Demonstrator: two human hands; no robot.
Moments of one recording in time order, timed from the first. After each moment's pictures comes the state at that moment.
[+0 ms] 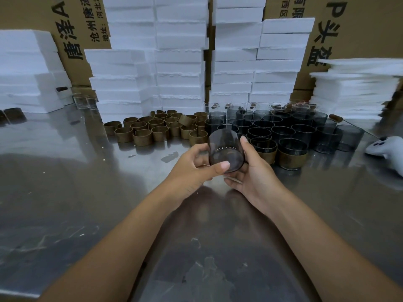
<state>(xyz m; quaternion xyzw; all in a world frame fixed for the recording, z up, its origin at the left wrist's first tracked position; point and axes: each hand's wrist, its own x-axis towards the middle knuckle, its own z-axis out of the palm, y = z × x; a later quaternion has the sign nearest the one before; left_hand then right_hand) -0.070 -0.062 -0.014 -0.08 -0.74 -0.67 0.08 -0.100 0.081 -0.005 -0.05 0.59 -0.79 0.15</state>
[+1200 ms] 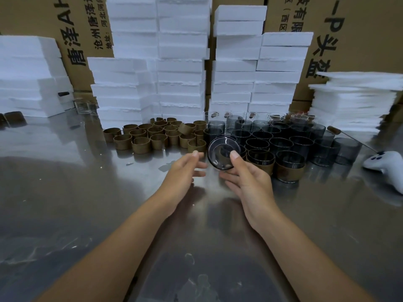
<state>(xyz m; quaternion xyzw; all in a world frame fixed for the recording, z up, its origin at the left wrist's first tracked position) -0.095 -0.070 -0.018 0.05 -0.75 -0.65 0.14 -0.103 0.074 -0.014 -0.05 0.59 -0.80 0.02</state>
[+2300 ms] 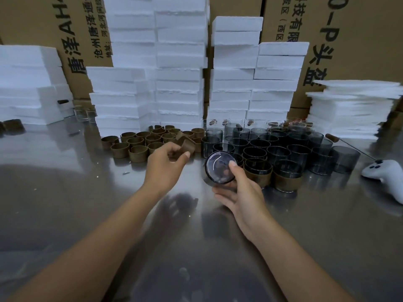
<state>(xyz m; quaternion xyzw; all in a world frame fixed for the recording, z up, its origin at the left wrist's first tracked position) -0.125 -0.102 -0.002 0.04 -0.82 -0.46 0.34 -0.109 0.071 -0.011 -0.04 0.54 -0.83 0.07</state>
